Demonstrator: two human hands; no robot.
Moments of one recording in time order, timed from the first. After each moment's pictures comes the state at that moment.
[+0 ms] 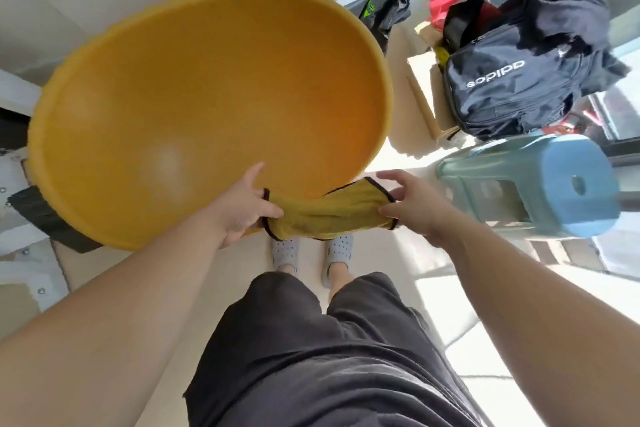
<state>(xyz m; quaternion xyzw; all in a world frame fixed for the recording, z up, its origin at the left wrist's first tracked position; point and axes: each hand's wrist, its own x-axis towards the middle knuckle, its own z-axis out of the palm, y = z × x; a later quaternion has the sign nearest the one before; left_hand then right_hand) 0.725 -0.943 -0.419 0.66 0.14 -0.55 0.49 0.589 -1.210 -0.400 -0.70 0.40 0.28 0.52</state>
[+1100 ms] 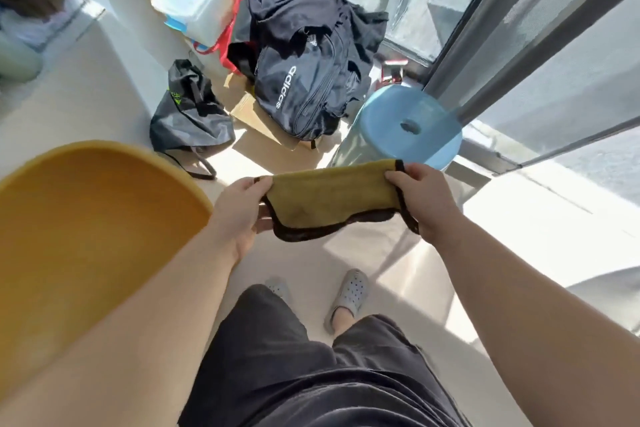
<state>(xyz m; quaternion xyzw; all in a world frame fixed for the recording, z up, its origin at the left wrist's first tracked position) 0.530 -1.362 -0.353 0.73 -0.01 -0.50 0.46 0.305 -1.507 -0.374 -0.47 0.60 -0.17 0.62</state>
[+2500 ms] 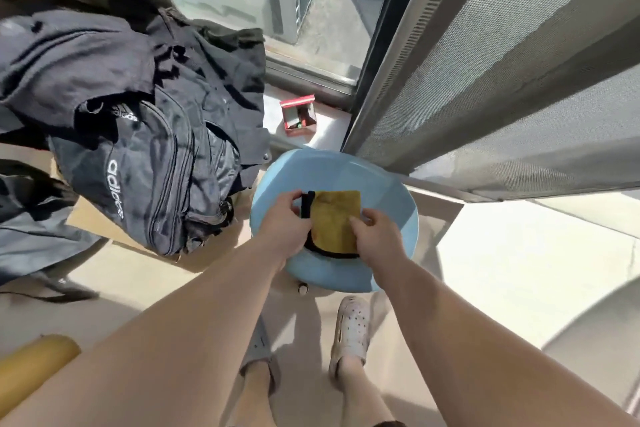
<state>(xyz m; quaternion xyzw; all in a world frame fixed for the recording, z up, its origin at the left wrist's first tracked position) 0.444 -1.780 -0.667 0.77 -0.20 -0.57 0.21 0.282 -1.804 -0.677 -0.41 0.74 -0.04 0.53</state>
